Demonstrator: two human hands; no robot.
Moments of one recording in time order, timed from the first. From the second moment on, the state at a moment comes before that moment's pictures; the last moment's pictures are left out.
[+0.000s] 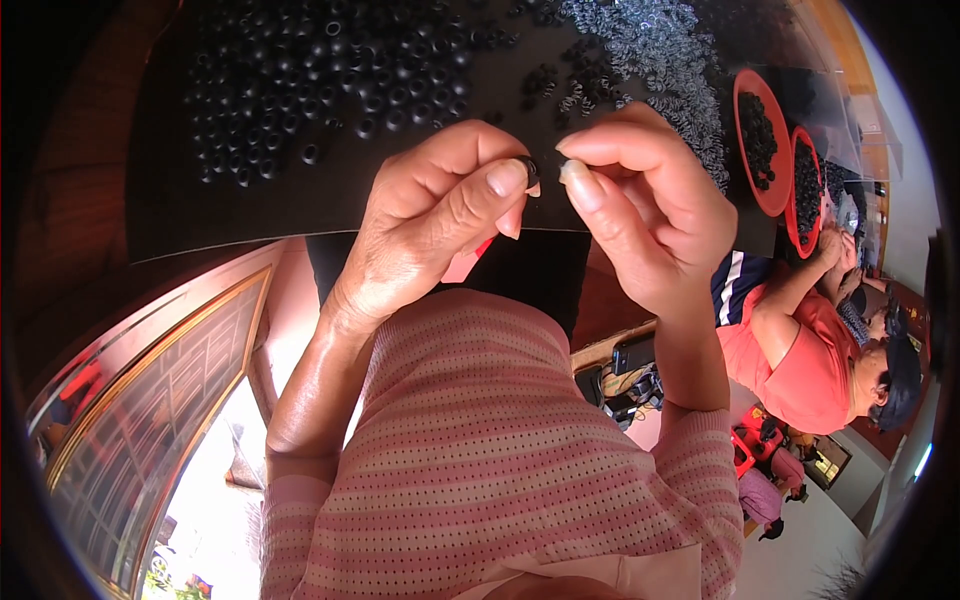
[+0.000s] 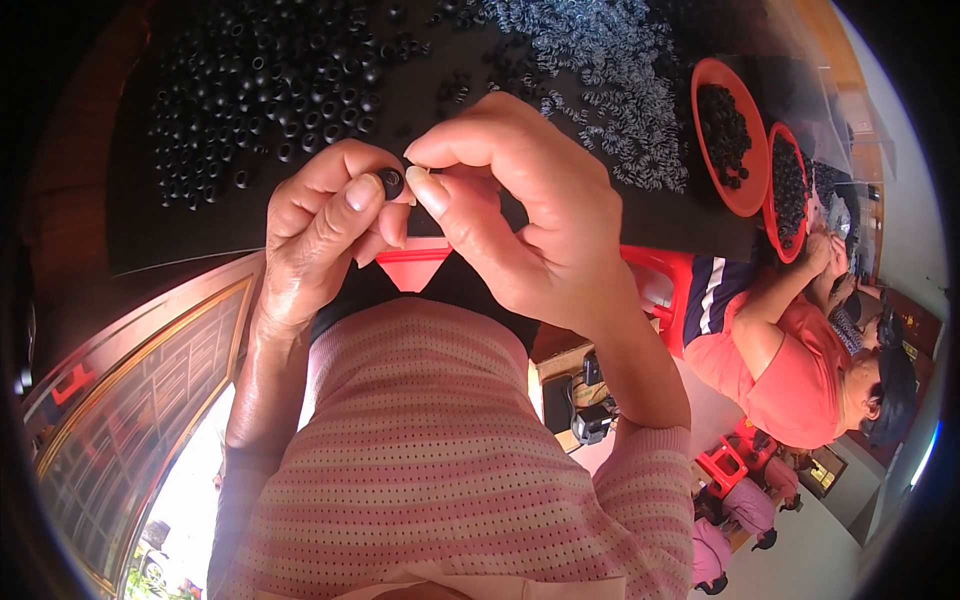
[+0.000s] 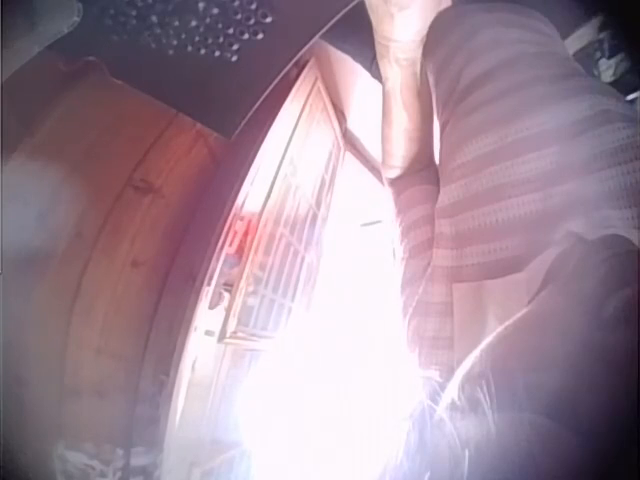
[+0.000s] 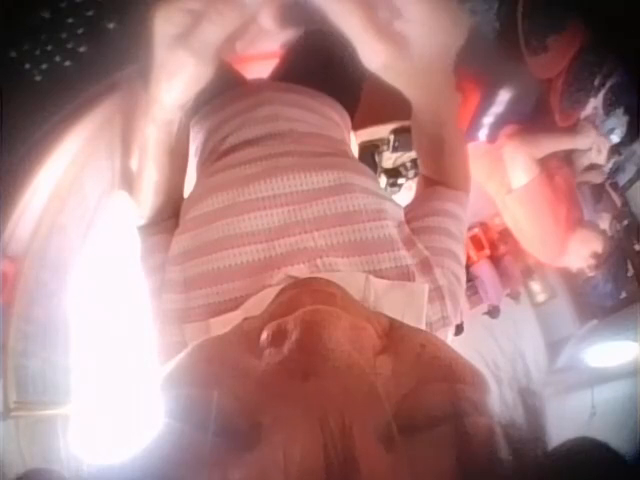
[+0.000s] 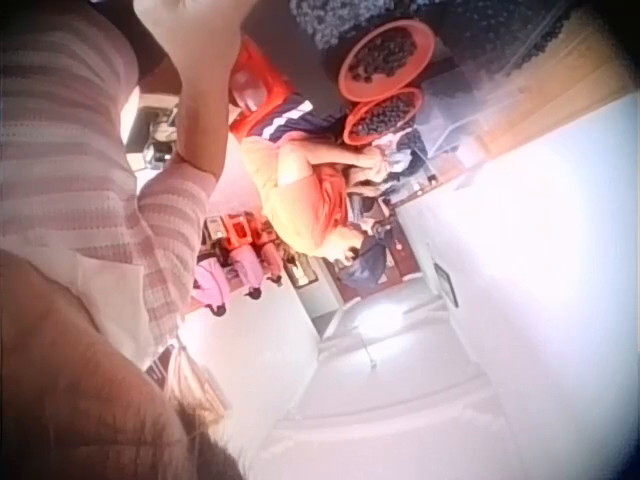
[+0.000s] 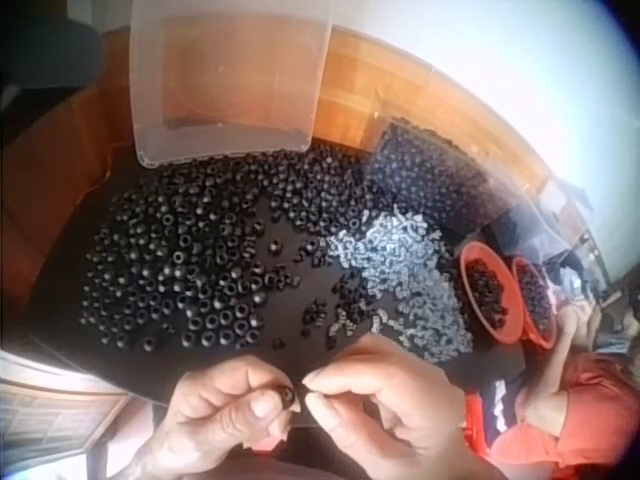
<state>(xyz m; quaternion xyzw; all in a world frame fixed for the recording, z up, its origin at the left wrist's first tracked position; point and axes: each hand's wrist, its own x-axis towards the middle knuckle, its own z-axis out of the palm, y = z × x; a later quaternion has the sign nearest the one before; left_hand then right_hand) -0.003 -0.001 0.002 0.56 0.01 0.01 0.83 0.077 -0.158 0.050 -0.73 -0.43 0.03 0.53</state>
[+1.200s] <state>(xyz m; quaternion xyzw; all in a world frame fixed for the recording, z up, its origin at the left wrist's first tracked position) 0.004 -0.003 0.002 0.52 0.00 -0.02 0.86 0.089 -0.170 0.046 -0.72 -0.49 0.07 0.49</state>
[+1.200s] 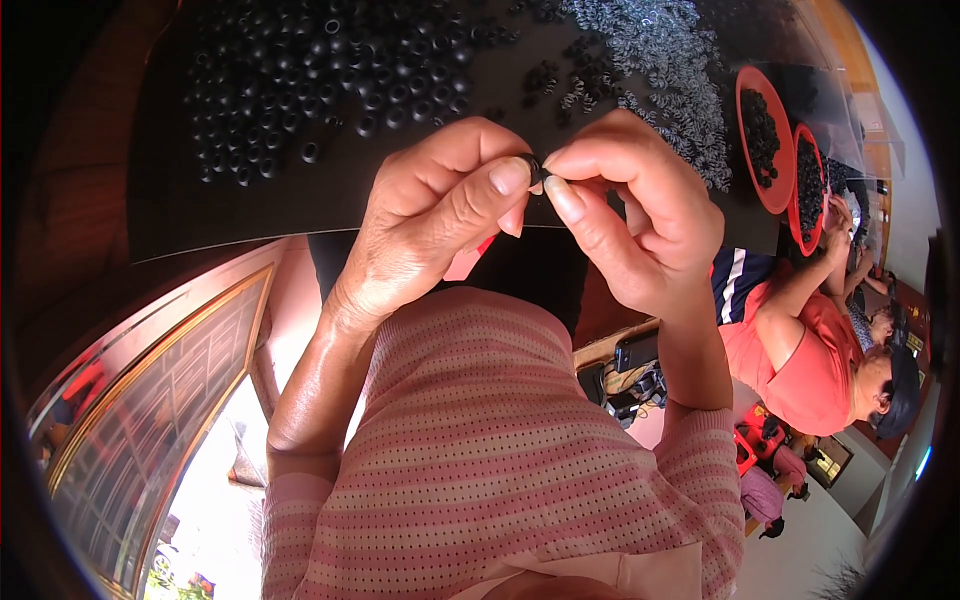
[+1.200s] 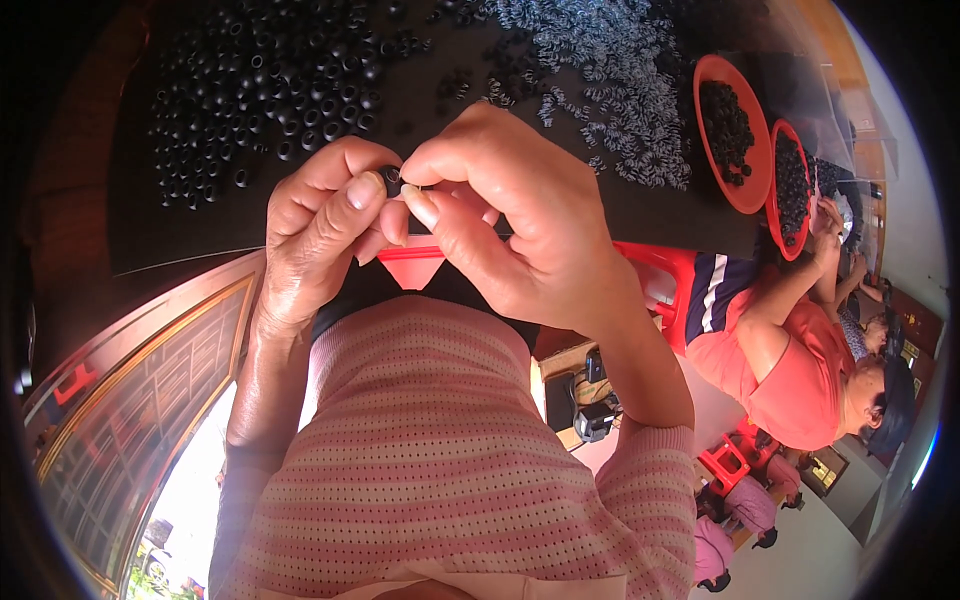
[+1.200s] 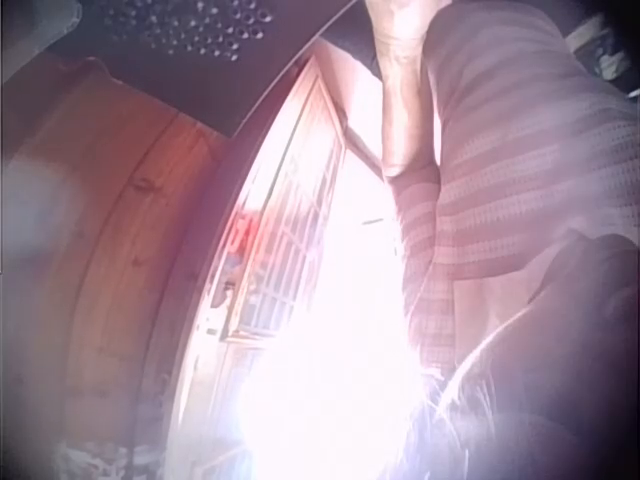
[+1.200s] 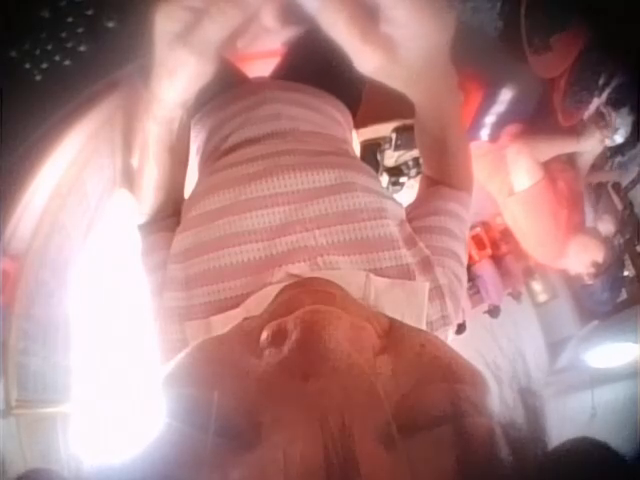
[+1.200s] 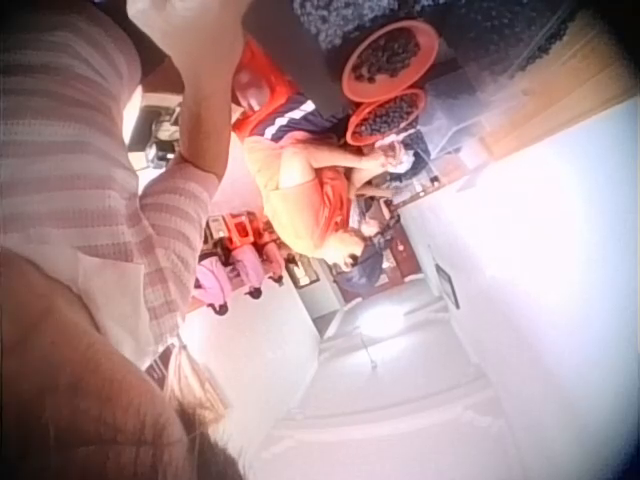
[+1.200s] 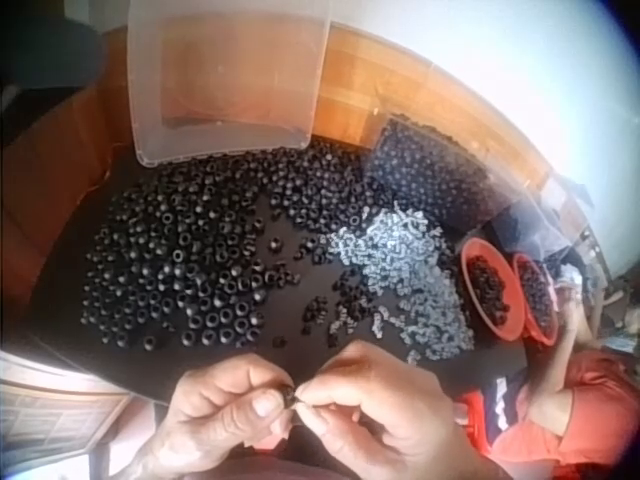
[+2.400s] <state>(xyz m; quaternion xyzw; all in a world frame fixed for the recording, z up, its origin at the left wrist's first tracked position) -0.015 0.015 -0.004 0.53 -0.01 -0.01 0.84 0.077 -0.155 0.038 -0.70 -0.46 0.09 0.55</state>
